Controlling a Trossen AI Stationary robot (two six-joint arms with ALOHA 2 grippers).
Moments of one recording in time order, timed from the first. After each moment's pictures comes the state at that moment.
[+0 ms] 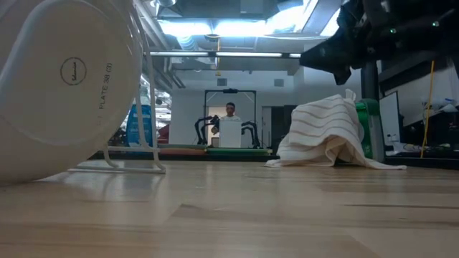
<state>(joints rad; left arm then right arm) -0.21 0.21 0.19 -0.22 -0.82 -0.28 0.01 1.03 0.34 0.55 0.11 0.17</state>
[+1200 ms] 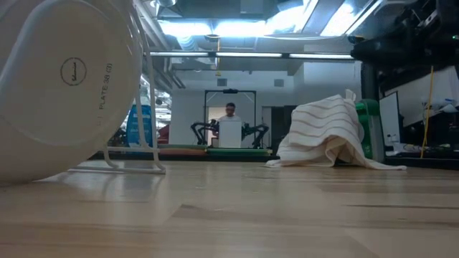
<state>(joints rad) -0.20 0.00 0.19 -0.34 -0.82 -0.19 -0.01 0.24 0.07 0.22 0.10 0.17</state>
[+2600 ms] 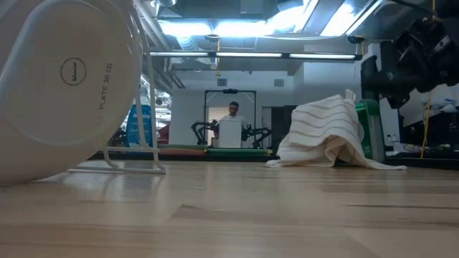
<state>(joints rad) -0.20 0.00 0.19 -0.57 -0.82 -0.22 -0.01 0.12 0.07 -0.14 0.06 0.28</state>
